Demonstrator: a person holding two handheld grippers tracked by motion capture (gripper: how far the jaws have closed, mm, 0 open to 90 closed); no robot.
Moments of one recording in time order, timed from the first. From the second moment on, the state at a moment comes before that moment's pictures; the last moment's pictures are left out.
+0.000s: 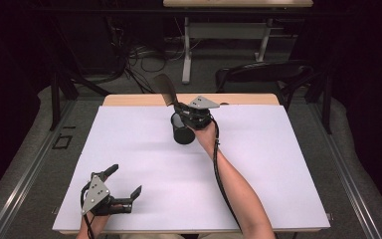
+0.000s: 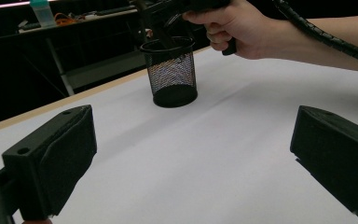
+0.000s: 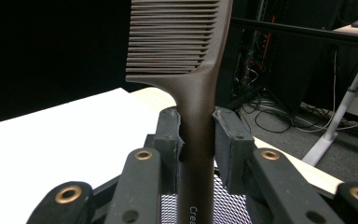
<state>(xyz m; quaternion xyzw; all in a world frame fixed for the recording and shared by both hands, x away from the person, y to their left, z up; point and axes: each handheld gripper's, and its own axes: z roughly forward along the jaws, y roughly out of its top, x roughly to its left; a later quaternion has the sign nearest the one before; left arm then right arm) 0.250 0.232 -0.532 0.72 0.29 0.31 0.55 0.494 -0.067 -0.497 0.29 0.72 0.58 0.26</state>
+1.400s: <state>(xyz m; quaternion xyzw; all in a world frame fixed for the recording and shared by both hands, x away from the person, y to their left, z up) 0.251 0.231 -0.533 0.72 0.29 0.30 0.55 0.492 -0.071 -0.511 0.29 0.74 0.55 0.26</state>
